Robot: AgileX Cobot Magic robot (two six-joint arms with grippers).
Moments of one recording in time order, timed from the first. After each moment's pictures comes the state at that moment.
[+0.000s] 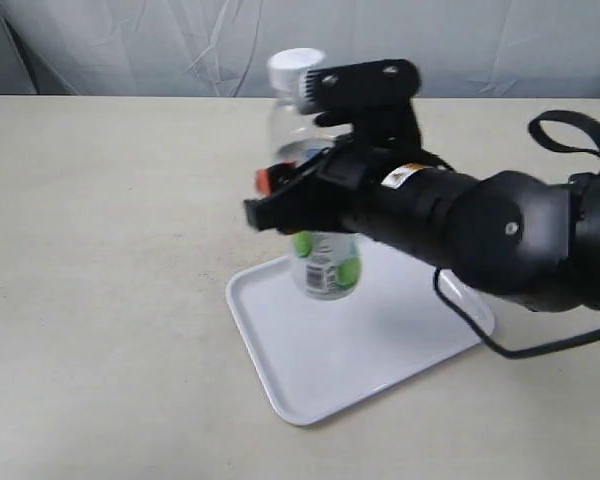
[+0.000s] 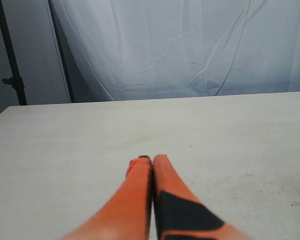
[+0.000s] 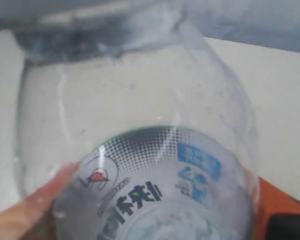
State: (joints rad) left arm -0.02 0.00 0.00 -0.05 0.17 0.06; right arm 1.00 1.51 -0.76 0.84 -0.31 -0.57
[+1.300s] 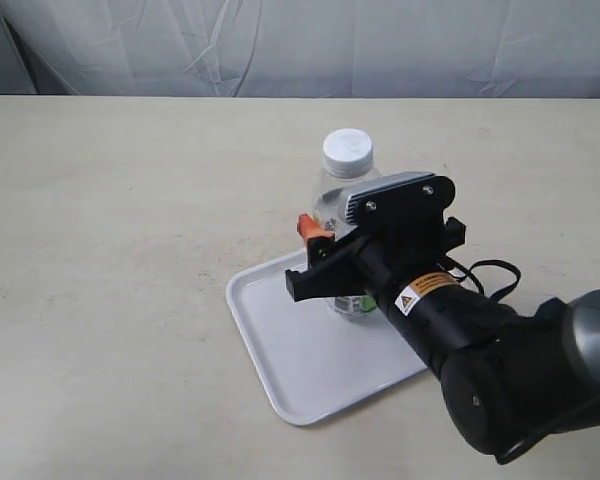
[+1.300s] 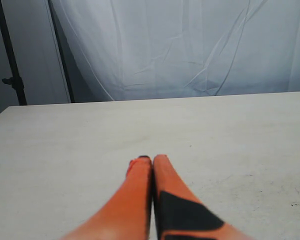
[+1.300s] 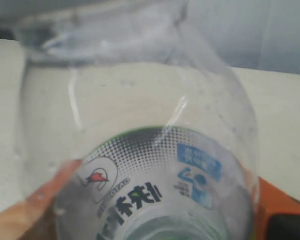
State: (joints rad) left arm -0.02 0.00 0.00 -0.05 0.17 0.06; right arm 1.04 1.79 -0.49 0.56 -1.01 -0.18
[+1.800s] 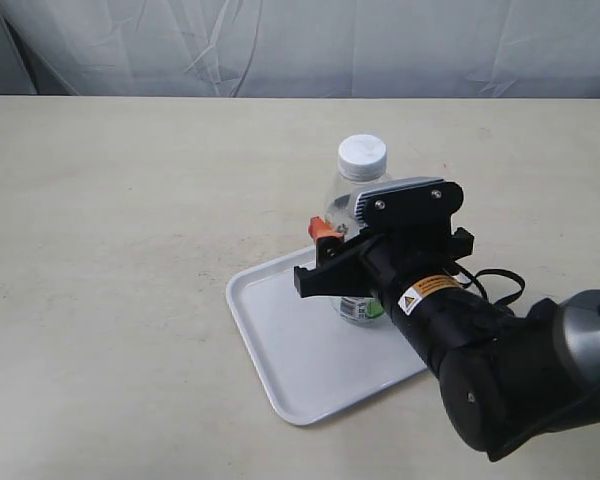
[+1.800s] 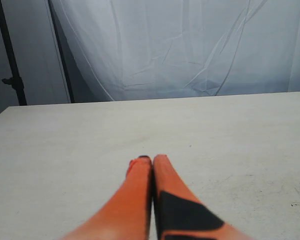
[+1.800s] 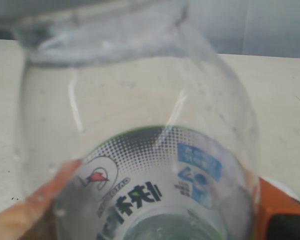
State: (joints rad) left arm -0.02 0.00 0.00 -0.05 0.17 0.06; right arm 1.04 1.81 -0.49 0.62 -1.00 -0.16
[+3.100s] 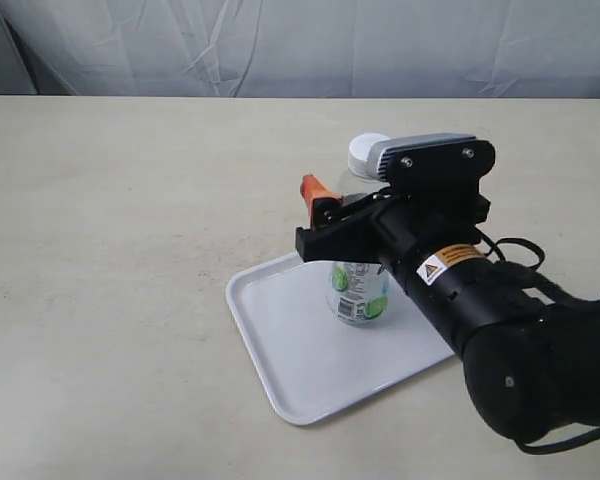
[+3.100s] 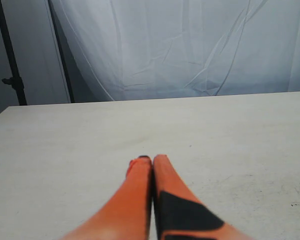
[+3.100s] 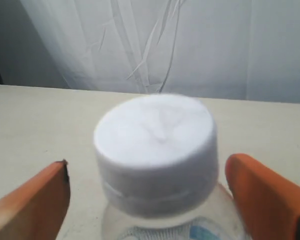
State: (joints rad) left arm -0.02 0.00 0.00 -0.05 0.17 0.06; right arm 1.04 1.64 -0.49 0.62 -0.97 -0.21
